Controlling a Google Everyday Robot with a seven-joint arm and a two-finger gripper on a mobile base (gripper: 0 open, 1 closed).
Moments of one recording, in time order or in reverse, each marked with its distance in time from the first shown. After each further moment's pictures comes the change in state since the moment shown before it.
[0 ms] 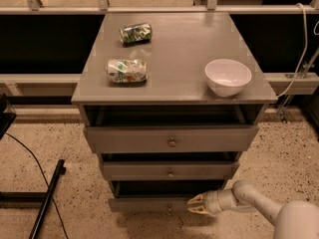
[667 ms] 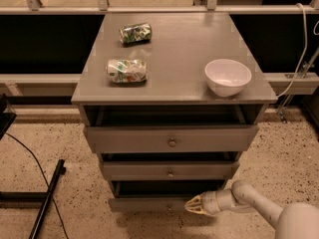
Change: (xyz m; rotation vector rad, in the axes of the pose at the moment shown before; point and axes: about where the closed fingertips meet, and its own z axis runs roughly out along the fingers) arm -0.022 0.005 0.003 -0.015 -0.079 -0.054
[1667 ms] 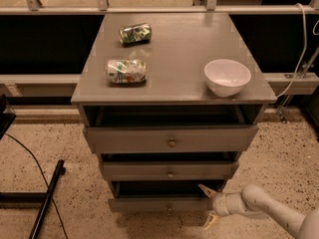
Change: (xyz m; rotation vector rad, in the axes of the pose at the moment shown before) arm 0.015 0.004 -0.044 0.091 0.175 0.099
